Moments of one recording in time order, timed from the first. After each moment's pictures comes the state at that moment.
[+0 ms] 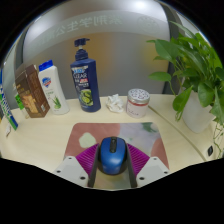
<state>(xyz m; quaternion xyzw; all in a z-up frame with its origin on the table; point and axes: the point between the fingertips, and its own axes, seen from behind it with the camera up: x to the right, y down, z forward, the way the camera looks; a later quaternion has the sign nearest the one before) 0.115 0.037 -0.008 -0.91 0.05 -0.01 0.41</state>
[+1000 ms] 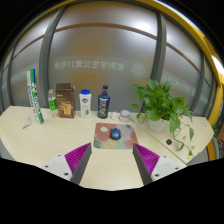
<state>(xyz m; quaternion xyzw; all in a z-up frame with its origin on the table) 0.033 -0.219 0.203 -0.87 0.04 -0.10 0.48</state>
